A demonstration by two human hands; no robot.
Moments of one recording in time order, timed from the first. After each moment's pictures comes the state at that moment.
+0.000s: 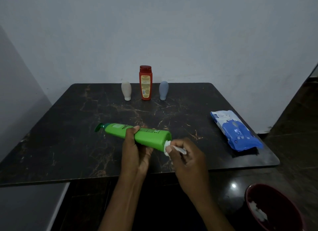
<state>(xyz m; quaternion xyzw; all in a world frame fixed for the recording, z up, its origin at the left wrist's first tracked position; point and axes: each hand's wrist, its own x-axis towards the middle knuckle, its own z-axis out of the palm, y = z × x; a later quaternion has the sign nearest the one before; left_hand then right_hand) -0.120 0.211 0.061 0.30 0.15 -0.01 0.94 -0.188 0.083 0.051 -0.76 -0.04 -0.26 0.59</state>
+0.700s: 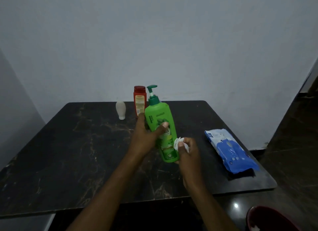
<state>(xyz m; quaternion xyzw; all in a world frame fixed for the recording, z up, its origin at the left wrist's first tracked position) -0.053 0.181 0.109 0.72 -0.09 0.04 0.69 -0.097 0.052 0.045 -0.66 0.13 -0.21 0.71</state>
